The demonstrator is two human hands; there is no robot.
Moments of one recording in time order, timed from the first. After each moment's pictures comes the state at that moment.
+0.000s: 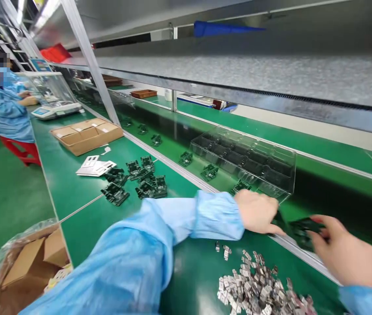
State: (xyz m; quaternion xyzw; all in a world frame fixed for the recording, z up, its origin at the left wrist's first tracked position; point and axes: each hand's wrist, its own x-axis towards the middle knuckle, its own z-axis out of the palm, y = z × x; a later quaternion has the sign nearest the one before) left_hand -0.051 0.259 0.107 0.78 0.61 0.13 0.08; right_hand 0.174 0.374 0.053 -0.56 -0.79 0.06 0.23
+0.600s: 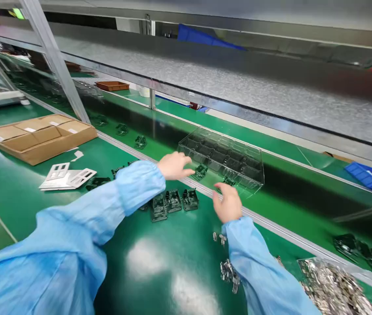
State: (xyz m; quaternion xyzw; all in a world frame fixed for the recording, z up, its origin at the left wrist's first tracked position) left_hand -0.256 0.181 0.121 0.67 0.74 0.08 0.02; right_hand -0.016 0.245 0.069 -0.43 -0.88 0.07 0.18
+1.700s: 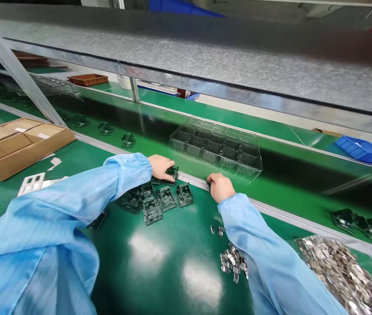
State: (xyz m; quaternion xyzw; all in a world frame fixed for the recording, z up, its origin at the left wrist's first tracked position) left_hand -0.295 0.220 0.085 0.74 0.66 -0.06 0.08; right_hand -0.032 0.285 0.060 -0.42 -0.90 0.10 0.12
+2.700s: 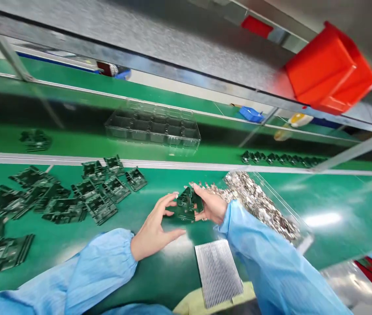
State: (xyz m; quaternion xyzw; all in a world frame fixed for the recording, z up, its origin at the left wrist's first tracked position) left_hand -0.088 0.064 0.016 0.67 0.44 0.46 0.38; right_hand 0.098 0.139 0.087 -0.53 -0.51 0.66 0.16
